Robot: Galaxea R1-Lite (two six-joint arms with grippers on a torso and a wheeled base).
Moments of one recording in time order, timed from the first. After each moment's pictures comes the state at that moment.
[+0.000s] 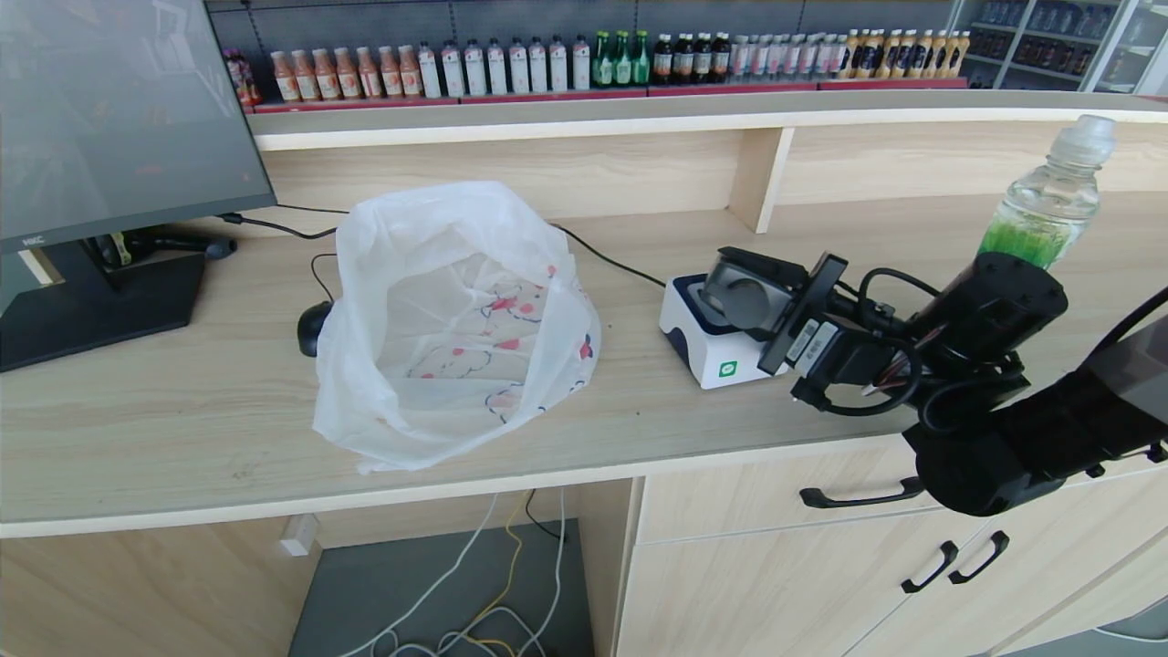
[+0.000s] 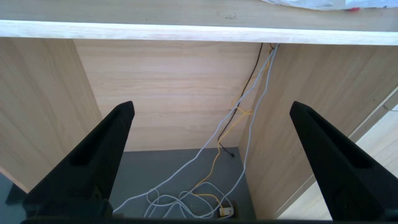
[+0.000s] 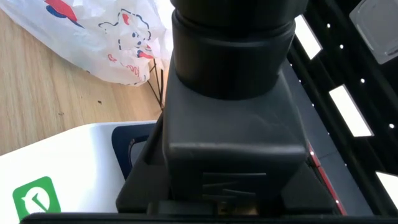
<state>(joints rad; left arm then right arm) 0.00 0.00 0.00 0.00 0.00 0.00 0.29 2.03 -0.92 -1.52 0.71 -1.09</state>
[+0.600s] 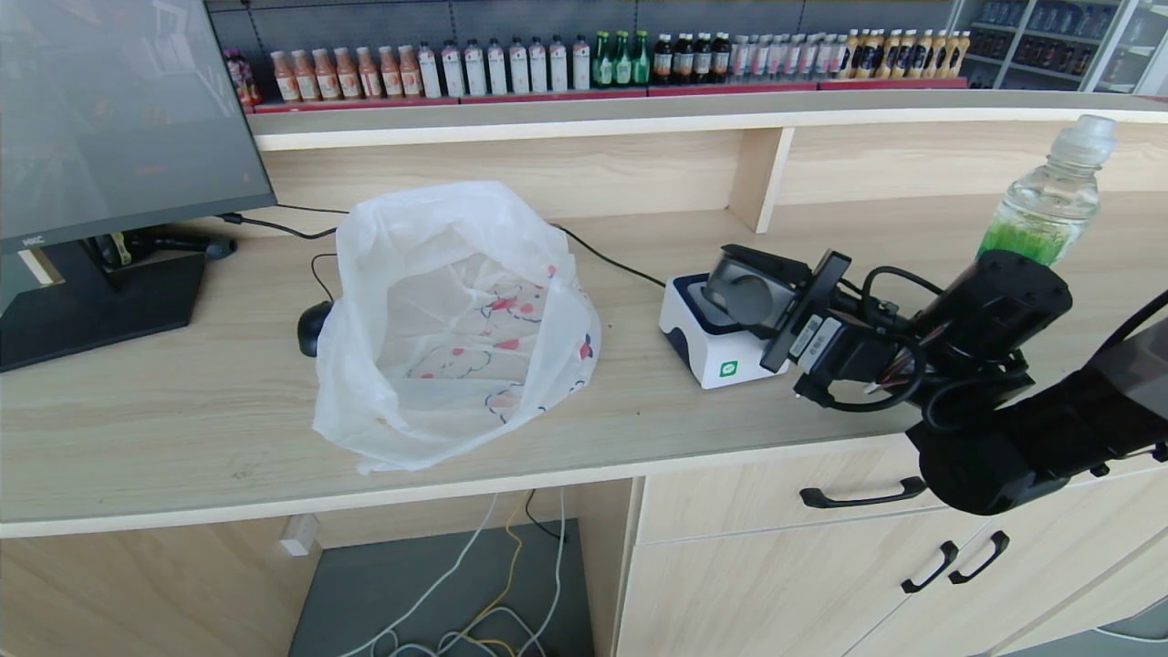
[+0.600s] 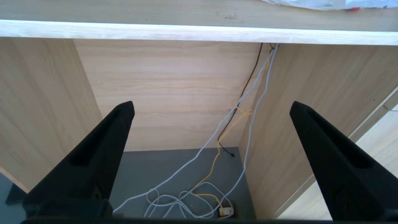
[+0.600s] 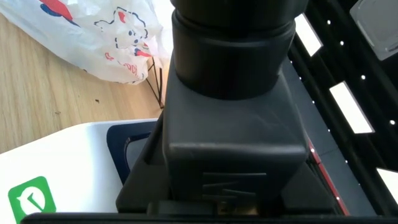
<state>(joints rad) 0.00 0.00 0.00 0.00 0.00 0.00 0.29 2.02 -0.92 -1.51 0.70 -1.08</state>
